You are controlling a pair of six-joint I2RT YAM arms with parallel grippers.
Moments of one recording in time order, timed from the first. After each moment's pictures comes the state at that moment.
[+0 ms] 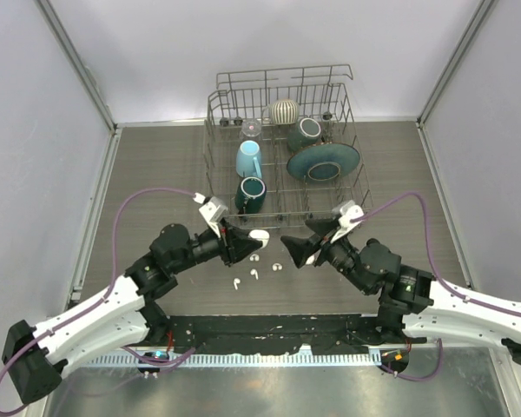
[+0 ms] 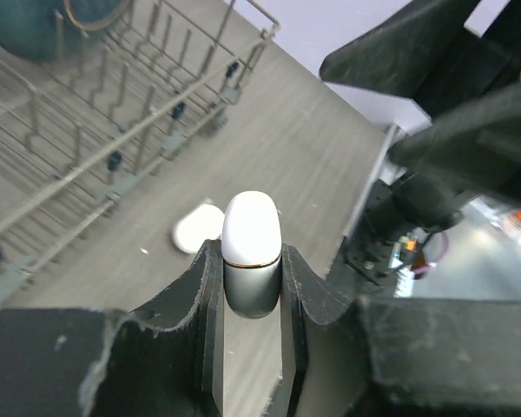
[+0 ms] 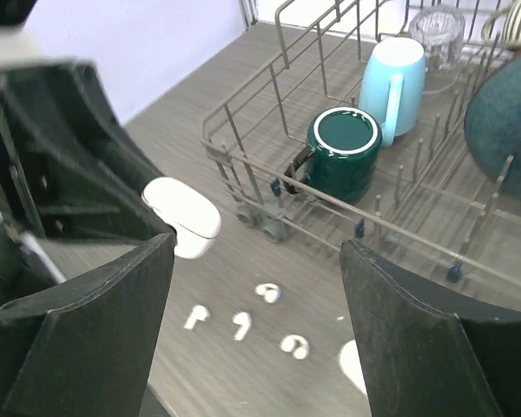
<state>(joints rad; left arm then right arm) -0.83 0.80 0.53 0.15 0.27 -0.45 1.22 0.64 0.54 0.09 0.49 0.16</state>
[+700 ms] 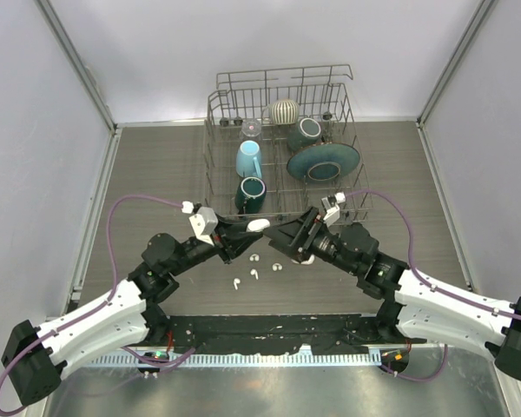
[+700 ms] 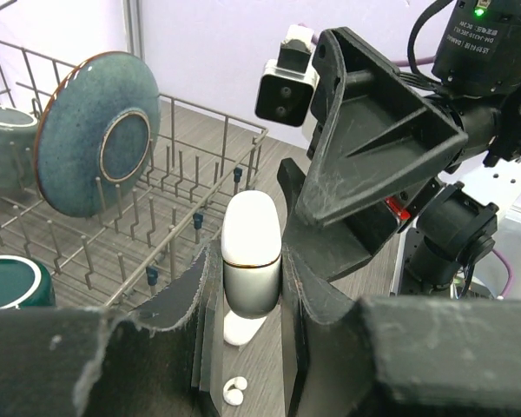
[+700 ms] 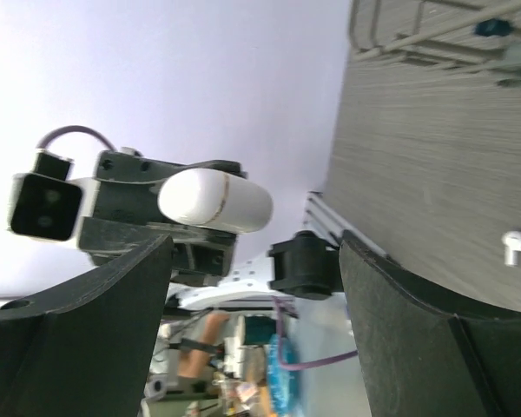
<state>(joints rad) -0.83 0.74 0.40 0.54 0.27 -0.20 0.96 0.83 0.51 0.24 0.00 1.33</state>
